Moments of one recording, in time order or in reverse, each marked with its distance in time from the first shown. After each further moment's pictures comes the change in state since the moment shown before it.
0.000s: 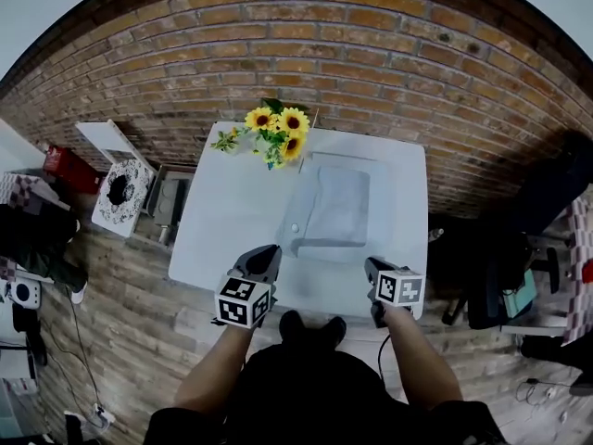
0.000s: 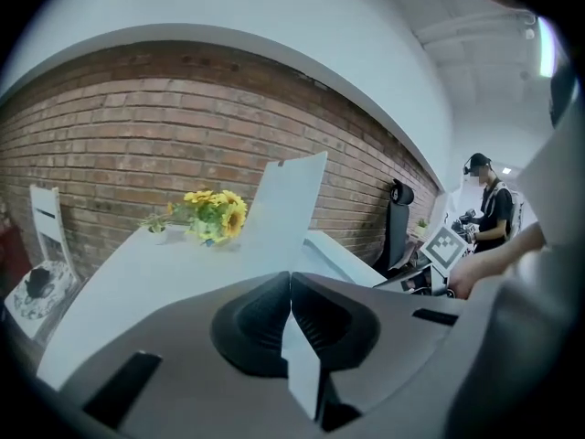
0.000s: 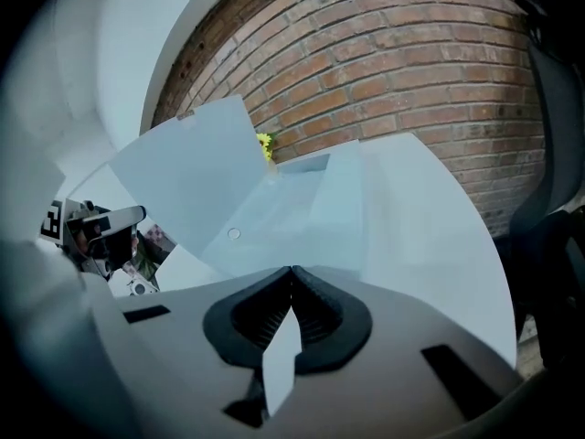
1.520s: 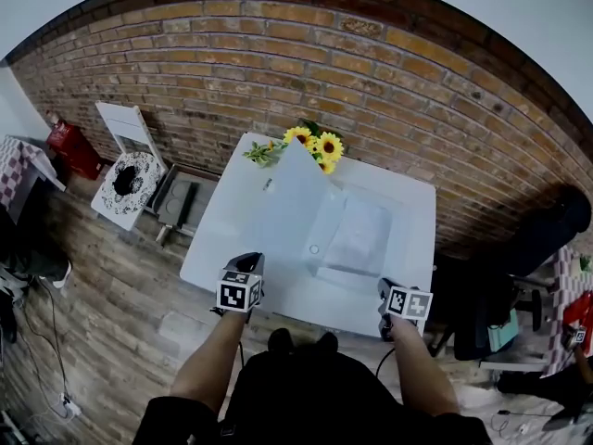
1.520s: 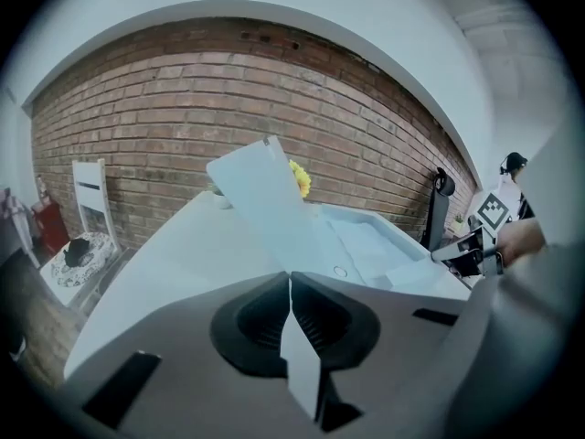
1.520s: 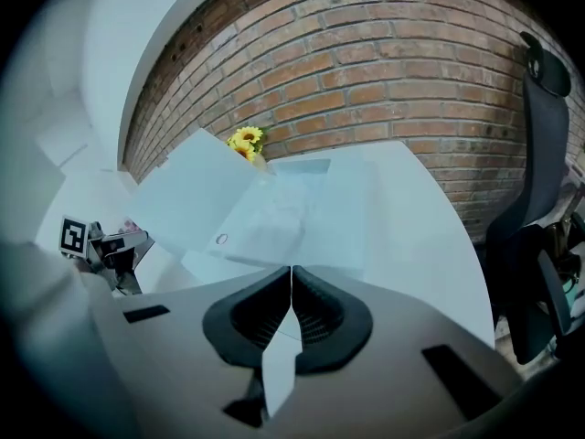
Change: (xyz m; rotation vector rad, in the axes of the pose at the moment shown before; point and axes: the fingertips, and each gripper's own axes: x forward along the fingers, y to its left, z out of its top) left arm -0.013 0.130 -0.075 -0.104 0.098 0.177; right arm 0.003 -0.002 0.009 -0.028 0.020 -0.146
